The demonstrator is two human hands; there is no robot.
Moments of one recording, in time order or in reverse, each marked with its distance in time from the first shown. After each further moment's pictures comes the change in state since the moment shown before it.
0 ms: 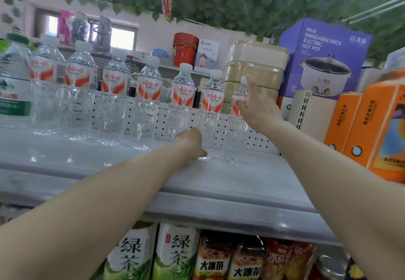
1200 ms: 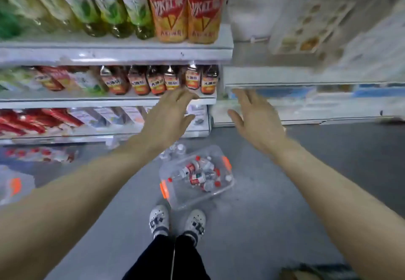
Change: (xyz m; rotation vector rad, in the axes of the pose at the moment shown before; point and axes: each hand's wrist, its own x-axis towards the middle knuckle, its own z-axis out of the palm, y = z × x) left_hand -0.490 0.043 0.448 -0.177 -0.217 0.267; right_hand -0.739 0.155 0.064 0.025 -0.646 0.059
